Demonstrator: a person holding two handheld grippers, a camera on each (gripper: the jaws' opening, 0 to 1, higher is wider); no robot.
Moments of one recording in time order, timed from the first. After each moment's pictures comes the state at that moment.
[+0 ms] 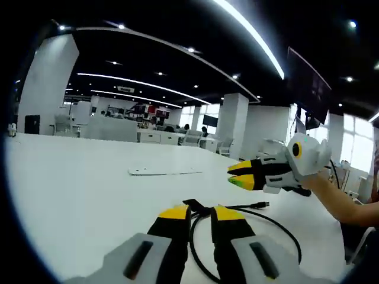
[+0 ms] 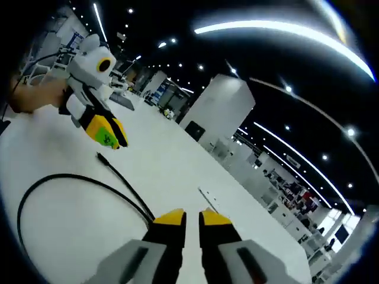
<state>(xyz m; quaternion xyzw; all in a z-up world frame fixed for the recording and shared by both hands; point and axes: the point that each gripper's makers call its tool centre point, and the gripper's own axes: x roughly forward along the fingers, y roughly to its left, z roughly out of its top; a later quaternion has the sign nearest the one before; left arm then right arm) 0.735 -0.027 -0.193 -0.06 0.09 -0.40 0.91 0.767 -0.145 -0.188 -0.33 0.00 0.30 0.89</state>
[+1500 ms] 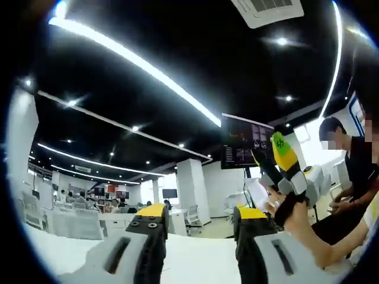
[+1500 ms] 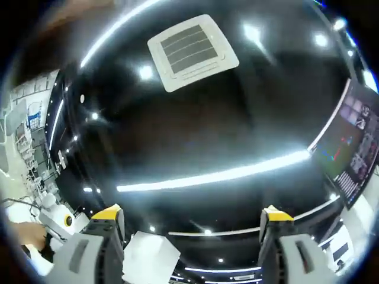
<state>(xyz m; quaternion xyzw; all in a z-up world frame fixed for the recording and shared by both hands) 0.642 -0.095 0.036 -0.02 -0.20 -0.52 0.83 0.562 -0.214 0.129 -0.09 -0.56 0.14 0.81</state>
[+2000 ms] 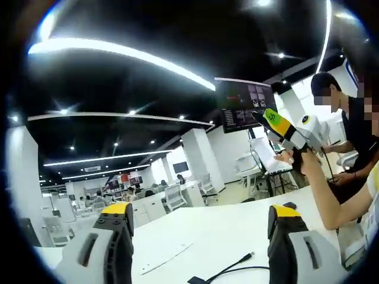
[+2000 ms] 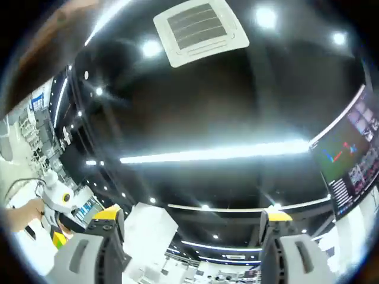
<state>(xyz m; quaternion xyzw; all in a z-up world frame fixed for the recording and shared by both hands) 0.662 -0.086 0.009 0.11 -0.16 -0.47 0.86 0.585 -0.261 0.118 -0.13 -0.46 0.12 0.87</state>
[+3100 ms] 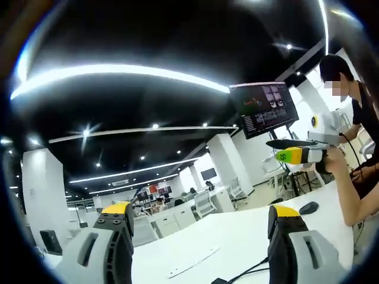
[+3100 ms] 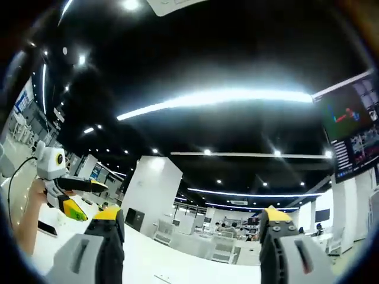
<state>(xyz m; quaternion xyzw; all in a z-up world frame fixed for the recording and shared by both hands) 0.626 -0.026 0.051 0.12 -0.21 -0.39 0.89 0.601 -0.226 0.083 -0.11 -0.27 0.14 0.94</state>
